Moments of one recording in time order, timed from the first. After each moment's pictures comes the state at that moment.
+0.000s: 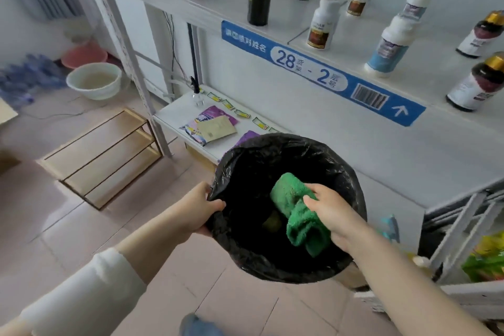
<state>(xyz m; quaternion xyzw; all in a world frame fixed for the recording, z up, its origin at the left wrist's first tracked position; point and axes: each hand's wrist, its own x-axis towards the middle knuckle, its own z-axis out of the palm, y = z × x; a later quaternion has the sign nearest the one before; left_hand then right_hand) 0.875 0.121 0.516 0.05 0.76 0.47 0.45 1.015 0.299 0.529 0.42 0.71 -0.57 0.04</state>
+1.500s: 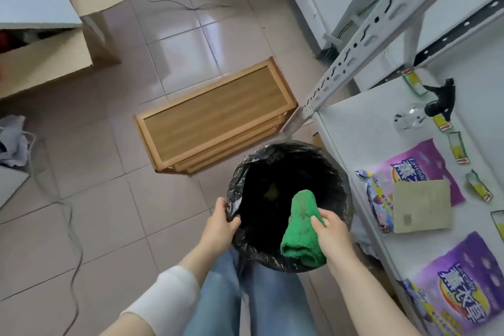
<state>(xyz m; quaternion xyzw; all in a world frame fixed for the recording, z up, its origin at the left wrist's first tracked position) 0.311 -0.043 0.147 -0.22 0.78 0.44 0.39 0.340 0.163 0.176 0.45 0.71 -0.48 0.25</state>
